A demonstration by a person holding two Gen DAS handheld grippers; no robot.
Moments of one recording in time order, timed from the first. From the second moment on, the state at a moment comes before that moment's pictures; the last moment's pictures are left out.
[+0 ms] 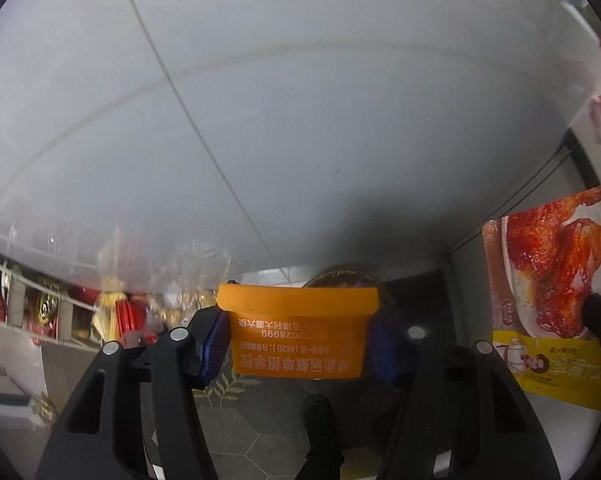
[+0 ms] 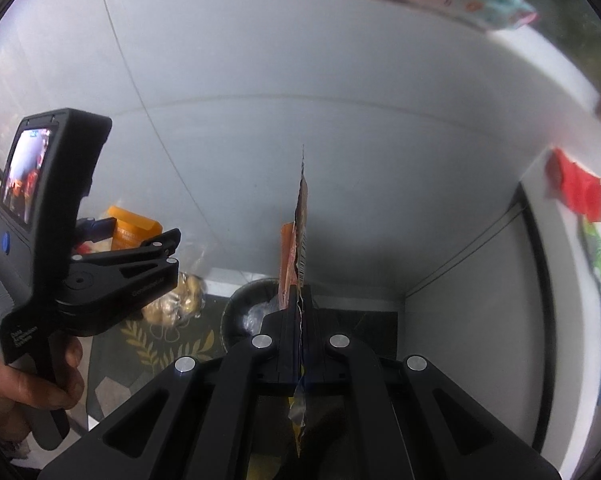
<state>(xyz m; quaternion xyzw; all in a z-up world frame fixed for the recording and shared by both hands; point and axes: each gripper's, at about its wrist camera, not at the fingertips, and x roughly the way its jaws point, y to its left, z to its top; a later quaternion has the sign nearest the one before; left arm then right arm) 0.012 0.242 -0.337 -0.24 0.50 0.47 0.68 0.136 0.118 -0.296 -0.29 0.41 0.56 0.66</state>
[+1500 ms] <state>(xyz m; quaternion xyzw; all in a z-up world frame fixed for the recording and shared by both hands) 0.040 0.286 -0.678 -0.34 0.60 0.42 0.59 0.143 0.159 -0.437 -0.34 0.46 0.54 0.62</state>
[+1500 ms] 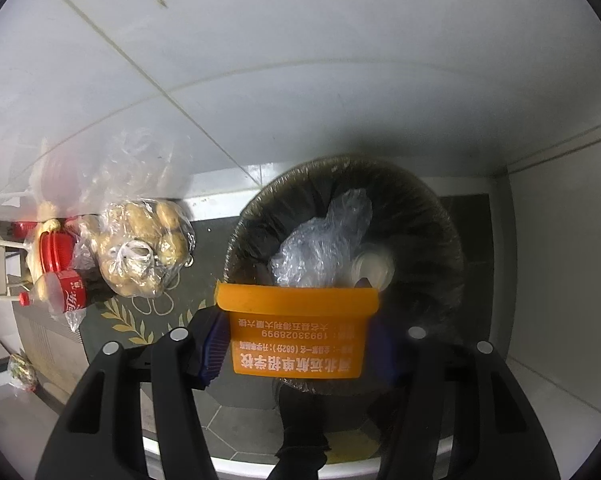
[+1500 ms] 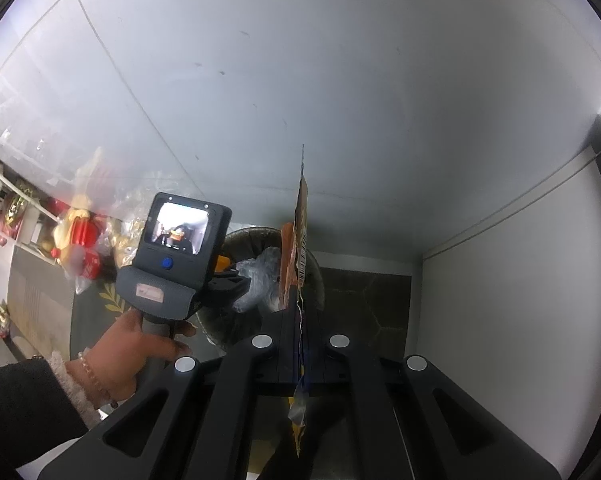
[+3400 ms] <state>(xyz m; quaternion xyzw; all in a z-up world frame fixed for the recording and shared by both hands) 0.038 0.268 -0.654 -0.34 0.61 0.42 0.57 0.151 0.158 -0.528 -0.34 0.53 0.50 0.59</state>
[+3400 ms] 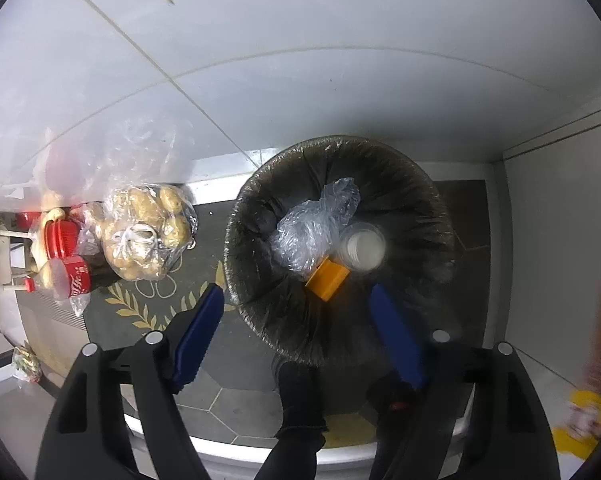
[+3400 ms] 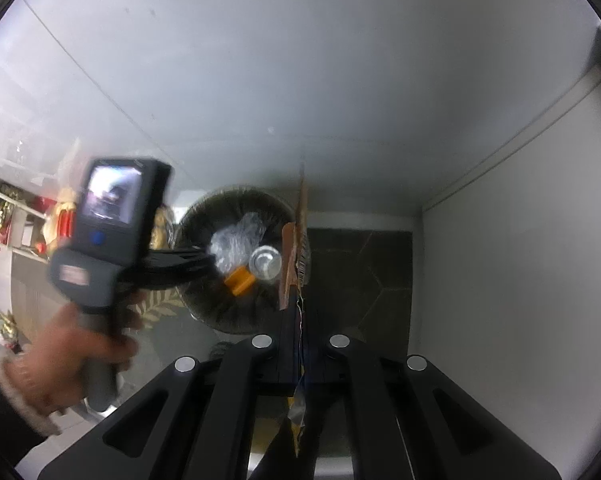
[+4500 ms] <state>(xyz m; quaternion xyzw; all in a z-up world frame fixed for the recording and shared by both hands) -0.029 0.258 -0.536 -0.35 0.57 0.47 0.57 0.079 0.233 -0.630 -0.44 0.56 0.49 0.50</state>
